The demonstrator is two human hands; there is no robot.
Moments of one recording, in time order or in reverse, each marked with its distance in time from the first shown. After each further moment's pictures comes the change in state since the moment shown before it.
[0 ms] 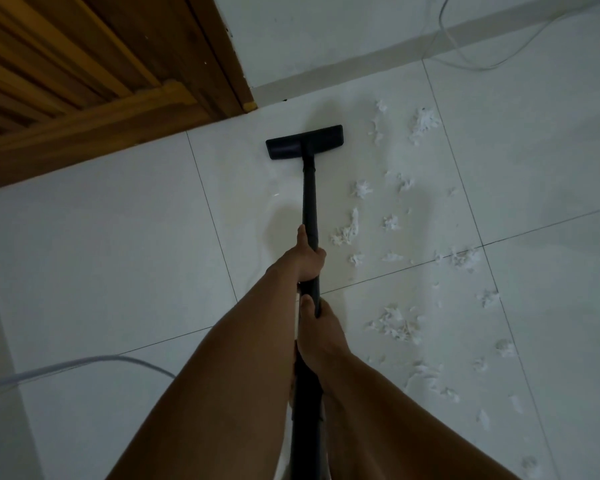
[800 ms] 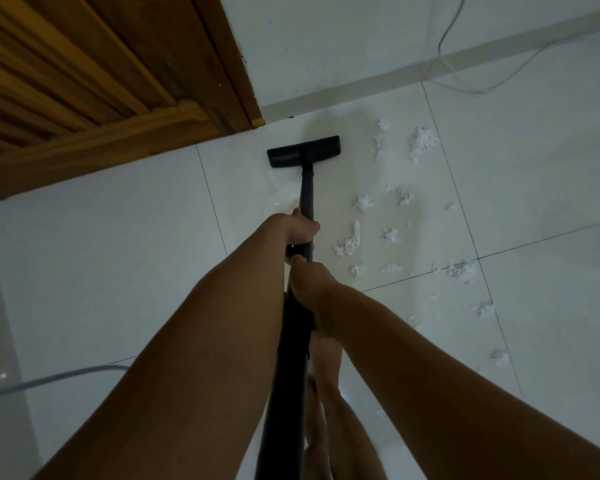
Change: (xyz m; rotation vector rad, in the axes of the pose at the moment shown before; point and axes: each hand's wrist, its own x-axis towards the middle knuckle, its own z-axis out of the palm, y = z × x) left_hand 0.002 0.046 -0.087 -0.019 -0.081 -0.059; right_hand -0.095 -0.174 -0.086 0.338 -0.355 0.234
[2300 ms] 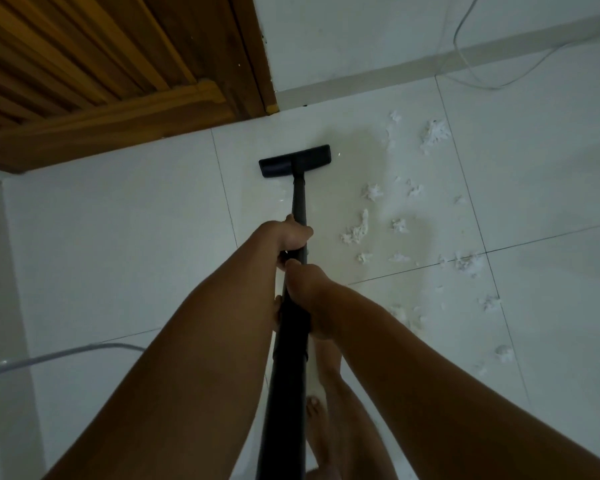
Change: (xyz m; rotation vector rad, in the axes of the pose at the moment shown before) left_hand -0.029 -0.070 0.026 -0.089 0.064 -0.015; right_hand 0.001 0.062 0.023 0.081 -0.090 0.139
